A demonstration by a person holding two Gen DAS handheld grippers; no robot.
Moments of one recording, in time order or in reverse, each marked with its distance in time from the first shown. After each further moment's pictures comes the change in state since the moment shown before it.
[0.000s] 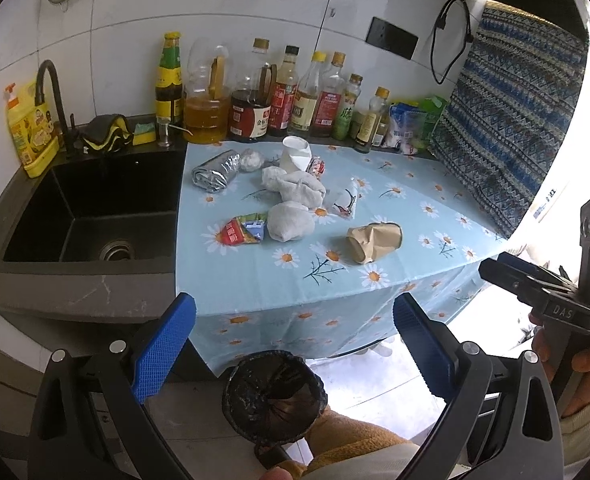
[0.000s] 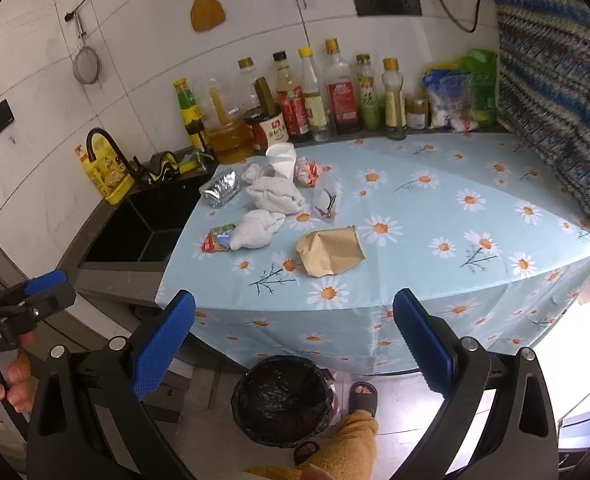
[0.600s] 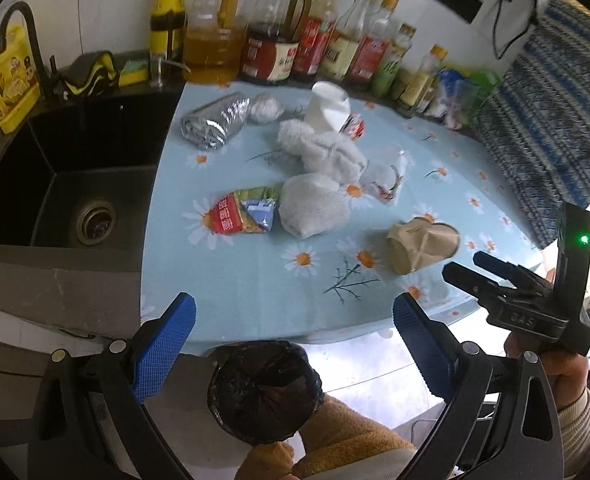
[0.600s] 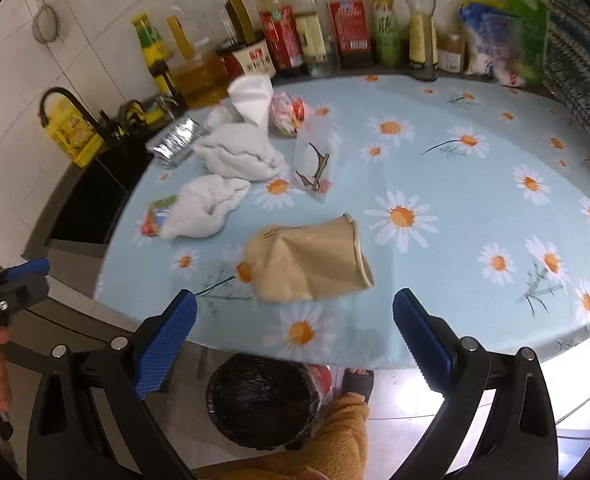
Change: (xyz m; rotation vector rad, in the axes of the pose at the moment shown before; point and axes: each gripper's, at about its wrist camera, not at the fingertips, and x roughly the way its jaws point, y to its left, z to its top) left arm 0.126 0.020 0.035 -0.111 0.202 0.040; right arm 0.160 -0.045 0.033 -0.039 0.212 0.015
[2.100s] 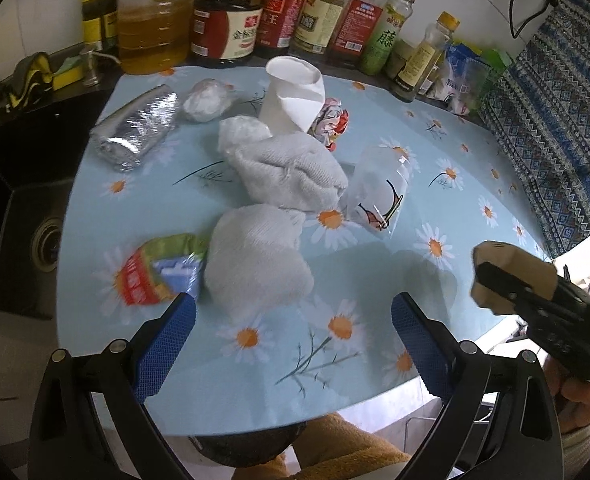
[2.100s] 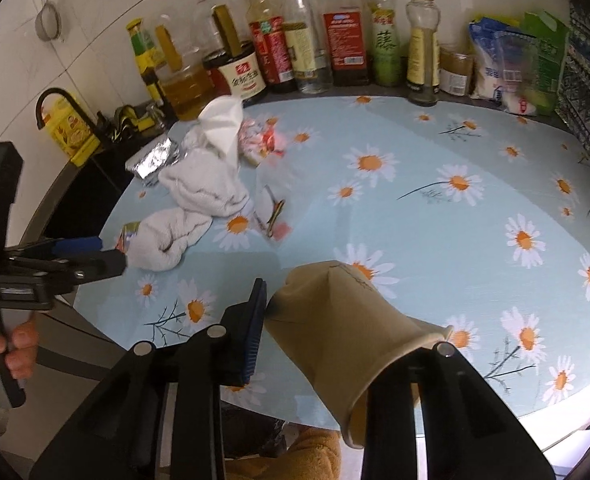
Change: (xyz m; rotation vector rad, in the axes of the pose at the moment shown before) left arm 0.096 -0.043 0.066 0.020 0.086 -0.039; right arm -0.013 -0.048 0.042 -0.058 -0.040 0.005
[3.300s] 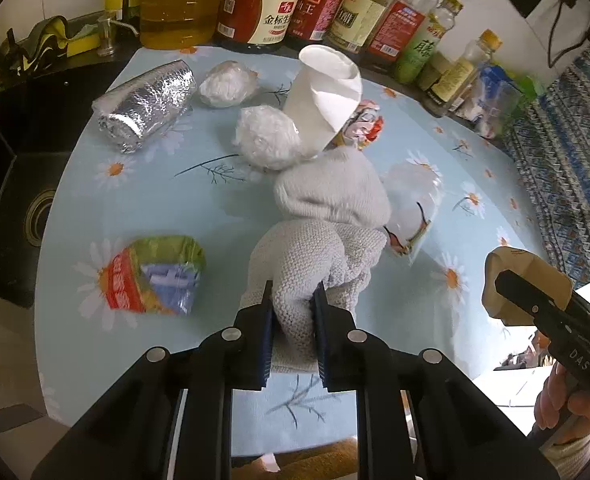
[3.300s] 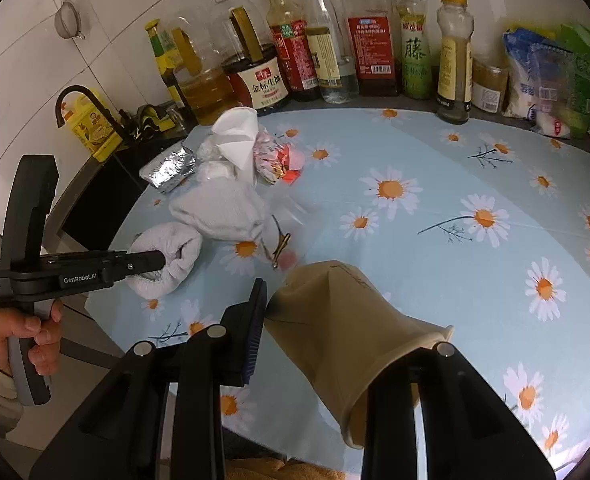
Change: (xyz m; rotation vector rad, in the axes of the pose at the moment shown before) left arm 0.017 0.013 0.004 -0.126 -0.005 0.013; right arm 0.011 -0.004 0.024 -0.068 0.006 0.106
